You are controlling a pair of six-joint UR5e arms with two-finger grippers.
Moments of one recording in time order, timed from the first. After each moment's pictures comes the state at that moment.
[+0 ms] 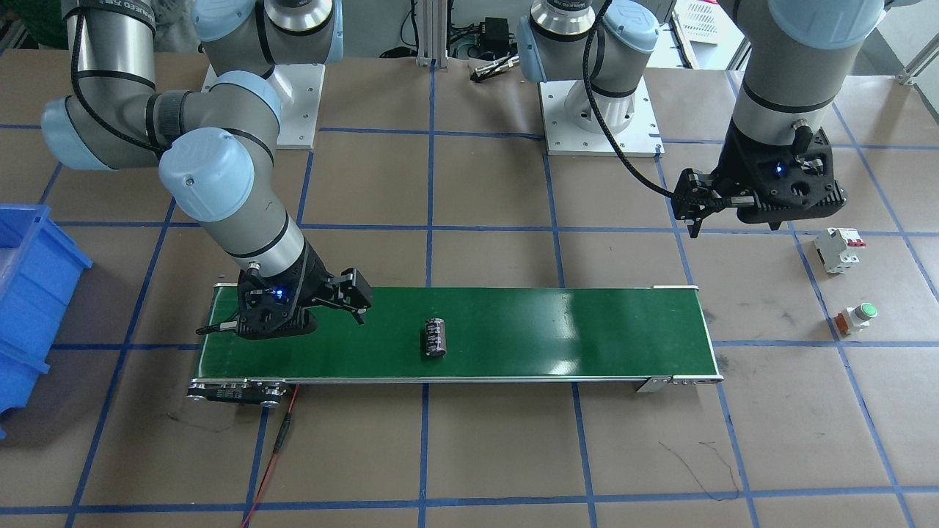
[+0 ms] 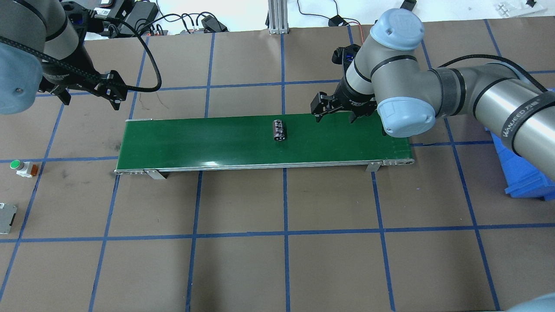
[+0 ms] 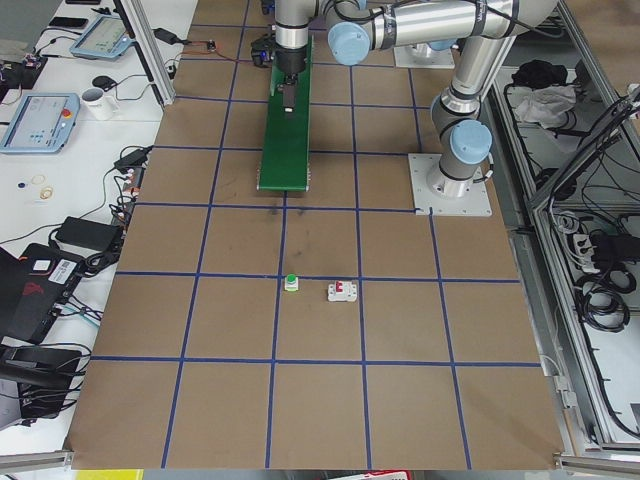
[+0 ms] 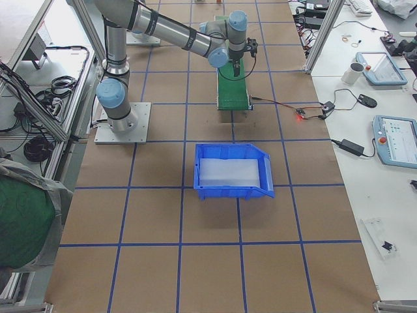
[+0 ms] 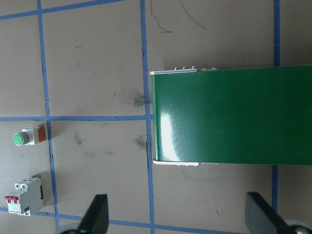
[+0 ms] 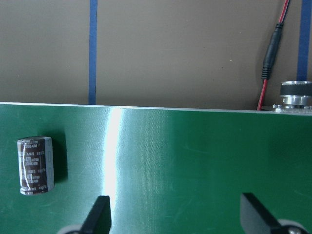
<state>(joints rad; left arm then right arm) -1.45 -1.58 -1.65 -1.39 1.81 0.16 1.66 -1.29 1.79 -2.18 -1.36 0.07</state>
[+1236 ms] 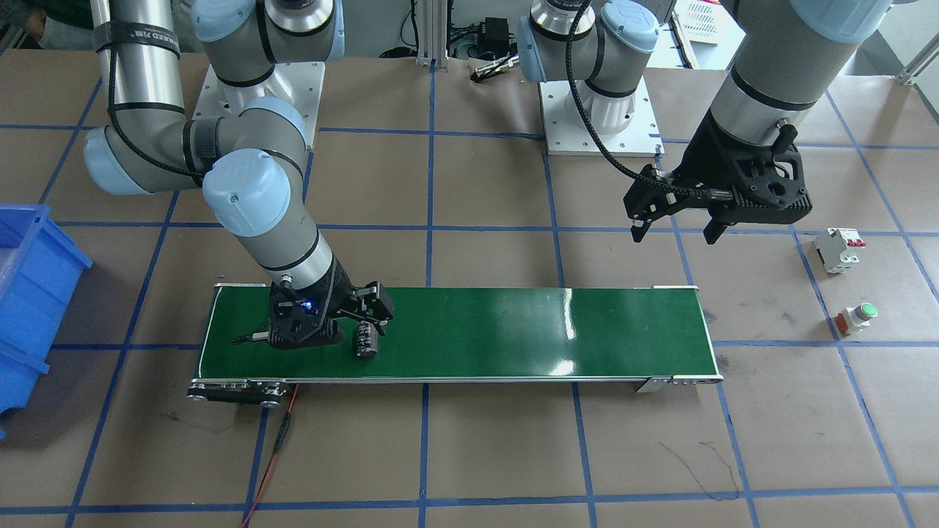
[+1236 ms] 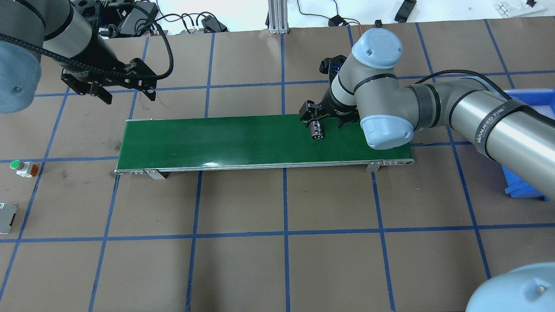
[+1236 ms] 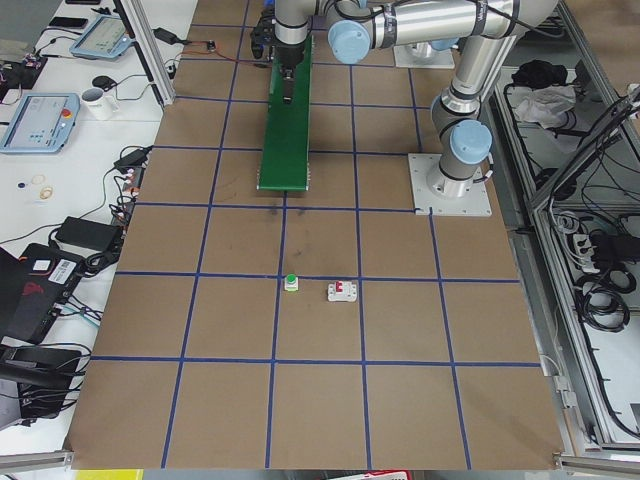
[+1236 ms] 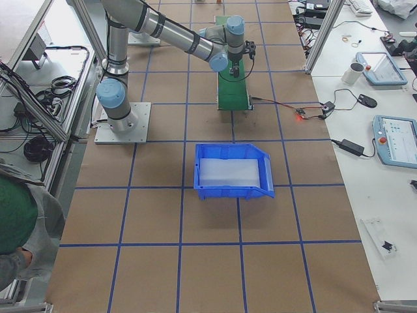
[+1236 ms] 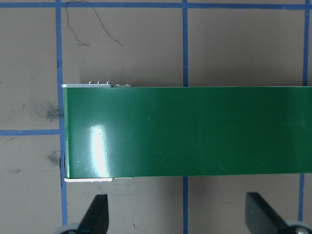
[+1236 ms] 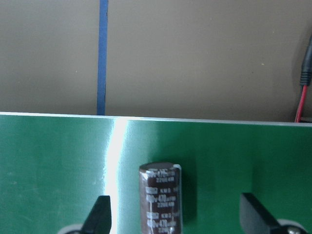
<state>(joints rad) -1.45 -1.58 -1.65 -1.39 1.52 0.11 1.70 -1.23 1.82 -2.32 -1.36 0.12</state>
